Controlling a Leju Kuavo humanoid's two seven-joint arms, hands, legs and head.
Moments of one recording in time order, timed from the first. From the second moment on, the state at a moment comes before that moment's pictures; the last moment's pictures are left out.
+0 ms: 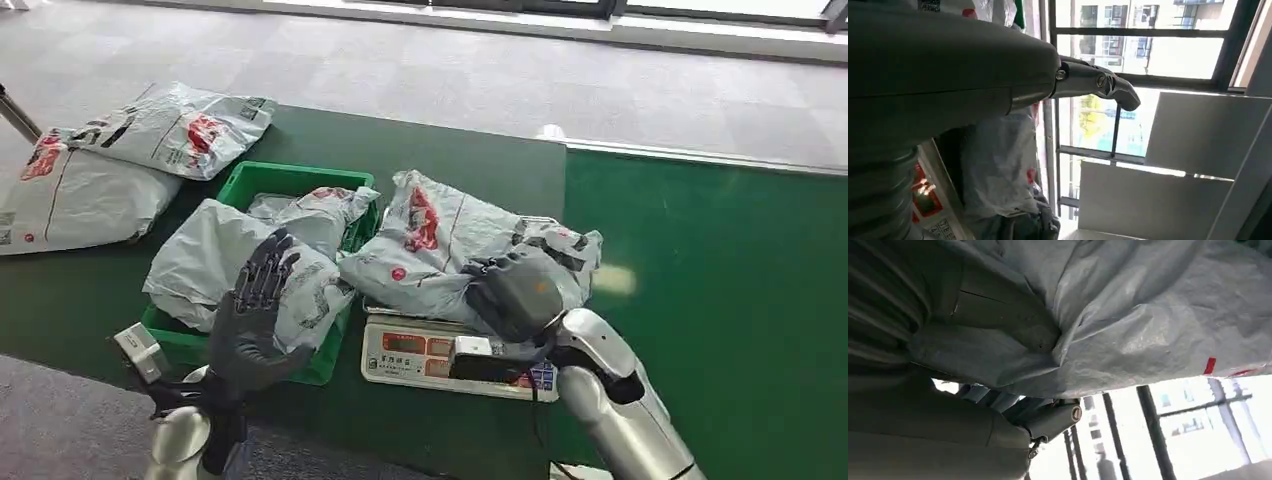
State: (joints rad) left arm -0.07 -0.14 -0.10 -1.54 0.04 -0.23 -0.61; right arm -0.28 -0.14 0.41 -1.45 0.99 -0.03 -0.37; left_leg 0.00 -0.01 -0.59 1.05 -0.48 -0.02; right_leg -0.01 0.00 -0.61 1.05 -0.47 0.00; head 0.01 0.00
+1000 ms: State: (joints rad) left arm -0.16 -0.11 -0.04 -1.66 -0.19 0.08 -0.57; right arm -0.29 -0.08 0.36 -1.51 0.36 0.03 -0.57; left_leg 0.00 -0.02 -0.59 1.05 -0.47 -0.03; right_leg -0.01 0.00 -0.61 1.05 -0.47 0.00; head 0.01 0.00
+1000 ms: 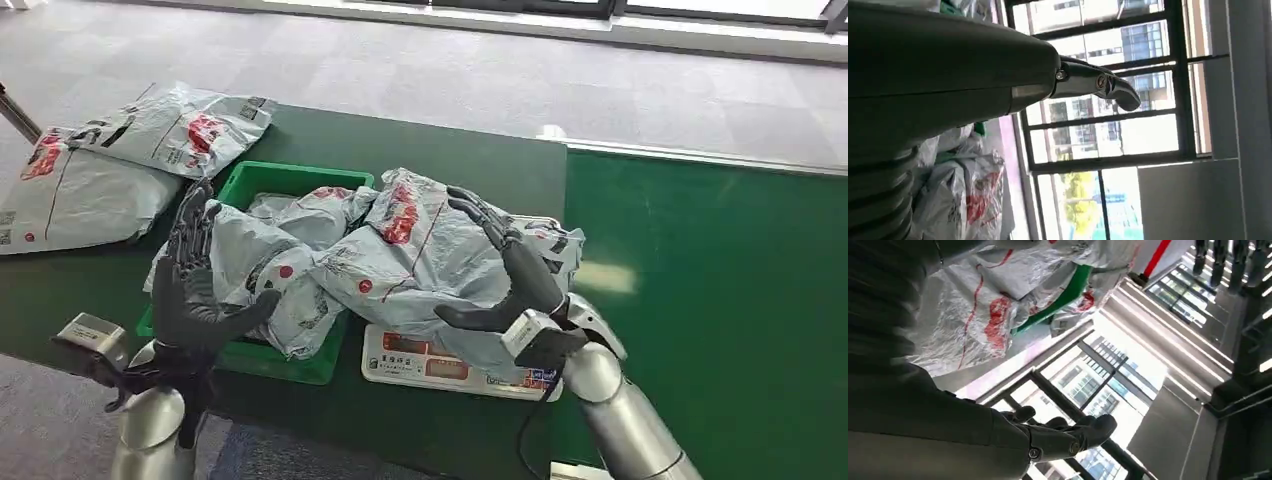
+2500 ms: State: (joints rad) left arm -0.81 -0.36 -0.68 -0.50 -0.69 -0.03 0.04; right arm 0.04 0.12 -0.07 -1.79 0.04 -0.63 -0.66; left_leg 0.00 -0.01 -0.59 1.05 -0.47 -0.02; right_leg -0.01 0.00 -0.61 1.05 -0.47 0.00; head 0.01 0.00
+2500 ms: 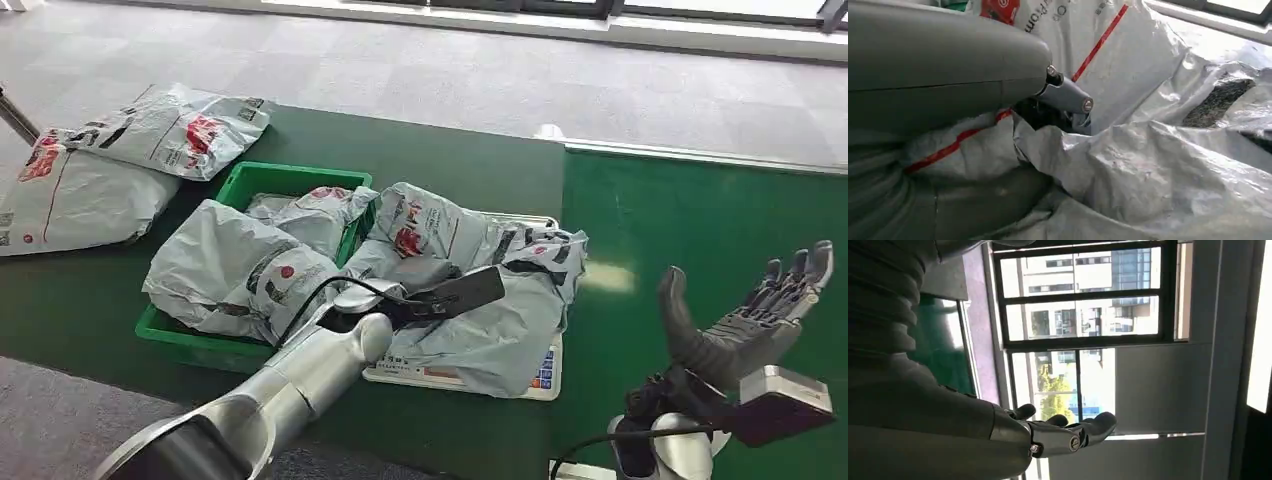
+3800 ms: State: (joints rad) left arm -0.29 -0.08 -0.05 -1.42 -0.57 0.49 -0.29; right arm 0.24 0.19 -0.22 -1.93 0.05 -0.51 -0.67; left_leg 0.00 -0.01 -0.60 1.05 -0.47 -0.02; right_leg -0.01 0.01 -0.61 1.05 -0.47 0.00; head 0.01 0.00
